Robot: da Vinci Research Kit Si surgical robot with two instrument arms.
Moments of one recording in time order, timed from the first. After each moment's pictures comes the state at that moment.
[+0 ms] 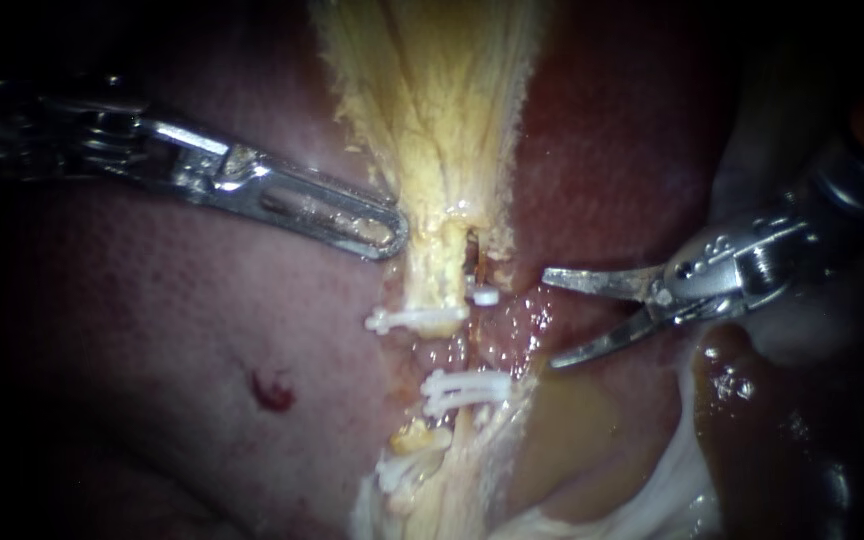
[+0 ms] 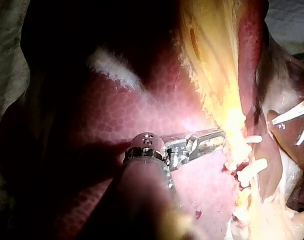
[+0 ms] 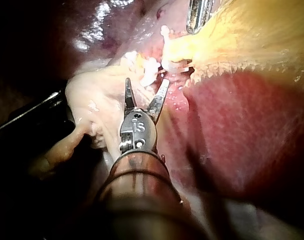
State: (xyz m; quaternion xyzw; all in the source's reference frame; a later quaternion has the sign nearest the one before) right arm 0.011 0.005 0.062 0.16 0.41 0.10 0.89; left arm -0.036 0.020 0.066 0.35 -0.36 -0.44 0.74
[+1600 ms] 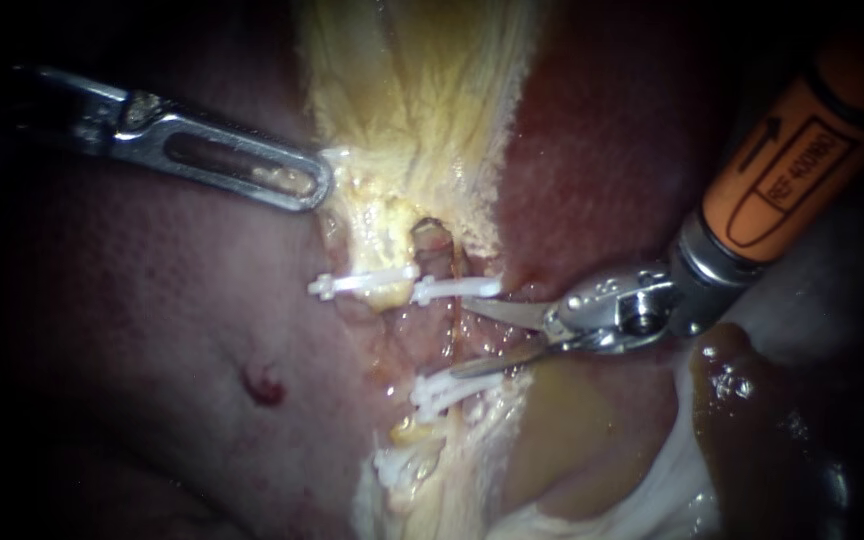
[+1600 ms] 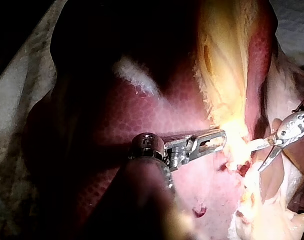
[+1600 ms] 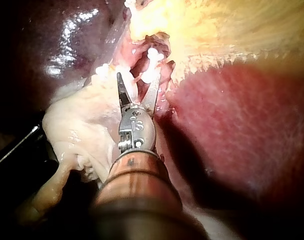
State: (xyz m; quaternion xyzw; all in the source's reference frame) right arm 0.018 0.002 0.072 0.29 0.40 0.14 0.86; left arm -0.030 0.023 0.059 0.34 -0.37 -0.47 0.73
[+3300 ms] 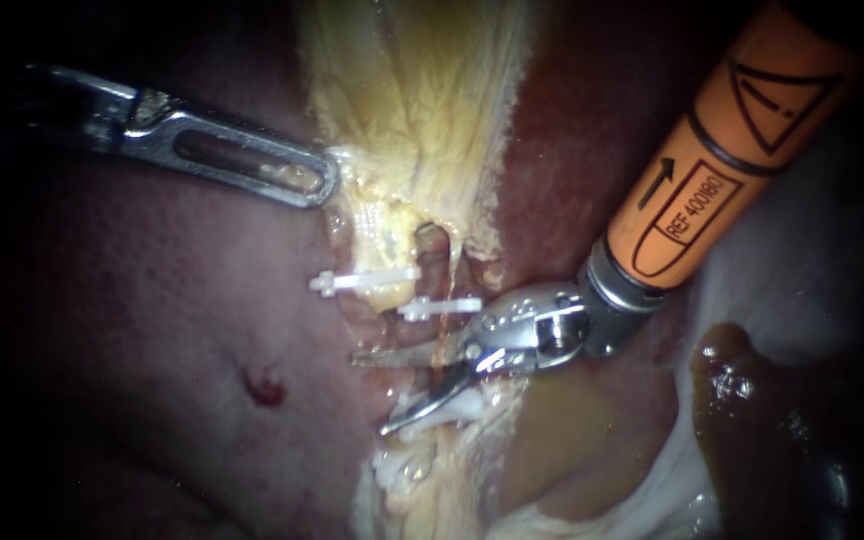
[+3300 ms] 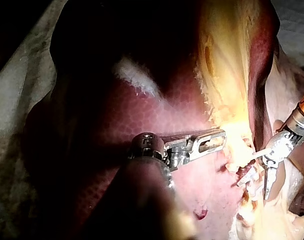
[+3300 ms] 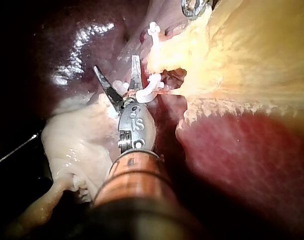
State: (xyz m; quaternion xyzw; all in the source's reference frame) right arm 0.025 -0.001 0.072 0.42 0.51 0.01 0.75; left arm -0.030 0.023 0.060 0.33 -0.37 -0.47 0.73
